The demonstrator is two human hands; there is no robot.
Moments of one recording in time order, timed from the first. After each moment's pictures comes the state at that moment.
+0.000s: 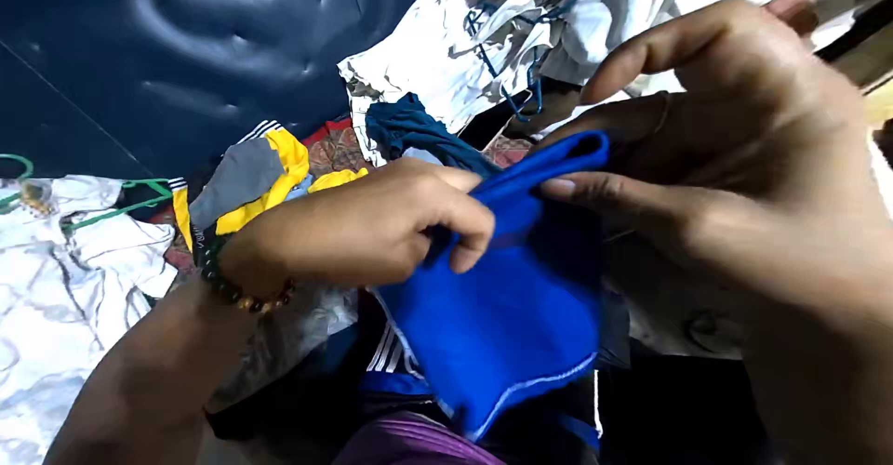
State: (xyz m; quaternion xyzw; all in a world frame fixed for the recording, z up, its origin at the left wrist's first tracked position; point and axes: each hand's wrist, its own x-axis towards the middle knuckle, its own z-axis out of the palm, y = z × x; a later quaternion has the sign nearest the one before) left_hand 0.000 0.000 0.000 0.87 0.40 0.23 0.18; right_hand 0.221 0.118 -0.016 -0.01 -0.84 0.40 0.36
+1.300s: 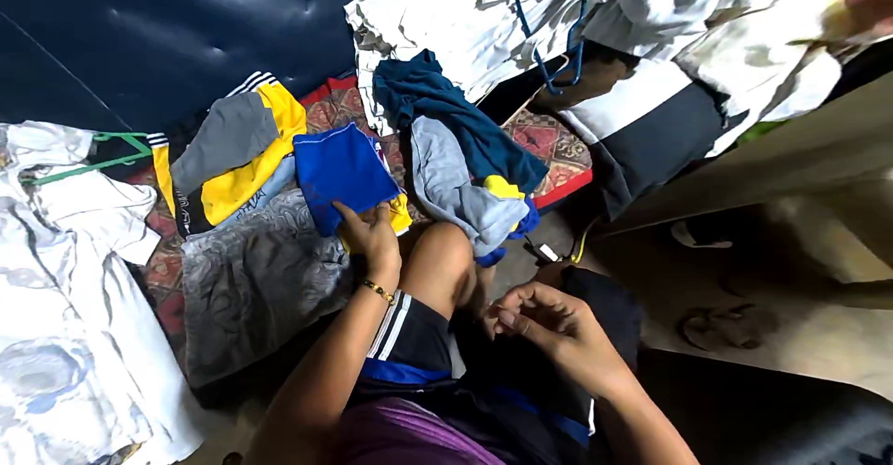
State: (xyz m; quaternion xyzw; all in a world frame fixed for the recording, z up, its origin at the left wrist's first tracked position) left_hand 0.015 0.045 -0.248 0.05 0.60 0.77 0.19; right_hand 0.259 0.072 -0.212 -0.23 -0.66 0.67 0.25
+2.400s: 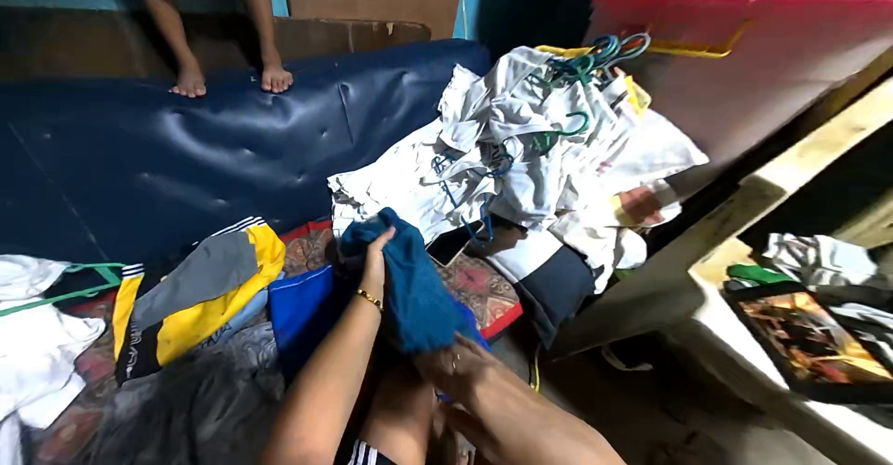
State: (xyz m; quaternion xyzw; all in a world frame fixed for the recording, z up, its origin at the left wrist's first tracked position) left_hand -0.030 0.174 -0.145 0.21 0.52 0.76 0.33; right_hand 0.197 0.120 -0.103 -0.04 -0.97 0.18 0.17
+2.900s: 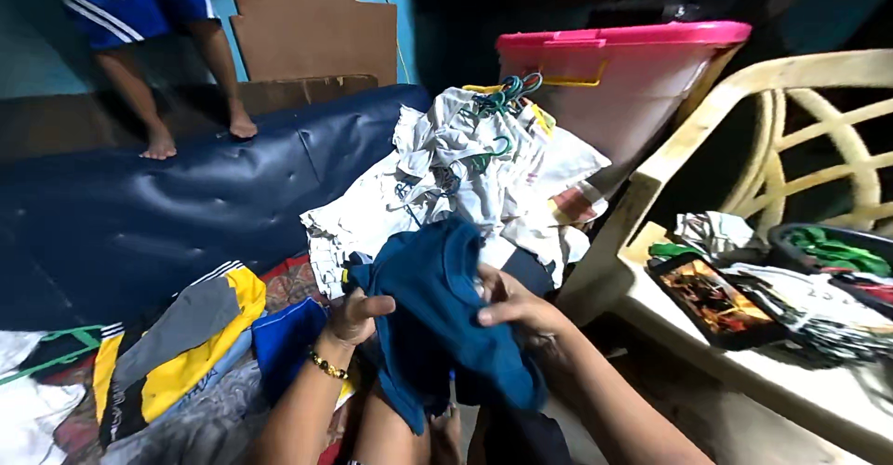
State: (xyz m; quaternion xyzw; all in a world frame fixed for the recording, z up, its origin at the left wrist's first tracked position) left_hand 0.013 0.083 -0.081 0.51 0.19 0.72 0.42; right_hand 0.237 0.207 -0.077 -0.02 -0.67 0.69 0.28
